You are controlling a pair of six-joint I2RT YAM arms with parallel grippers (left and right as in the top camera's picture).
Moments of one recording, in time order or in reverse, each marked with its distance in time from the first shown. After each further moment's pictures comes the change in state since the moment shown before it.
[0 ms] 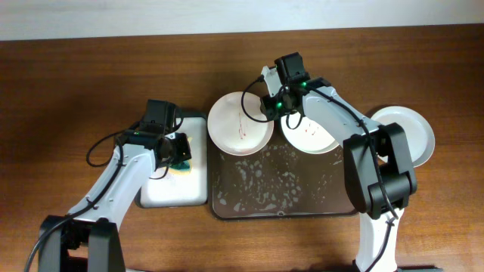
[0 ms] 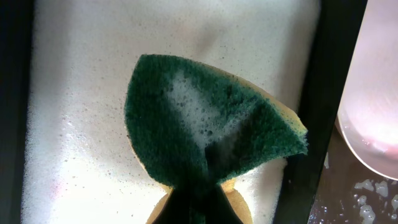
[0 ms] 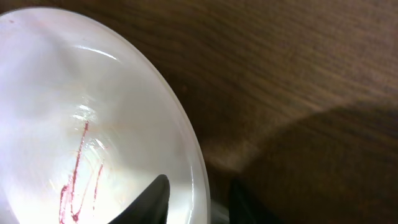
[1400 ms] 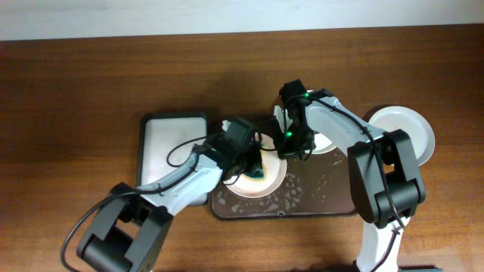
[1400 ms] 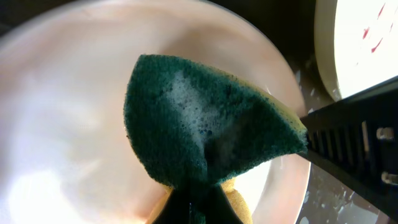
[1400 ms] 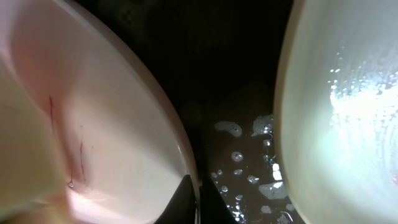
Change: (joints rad) left arm -0.463 0.181 -0.001 0.363 0.128 -0.370; right arm 0.011 -0.075 -0.145 -0.427 -0.023 0.110
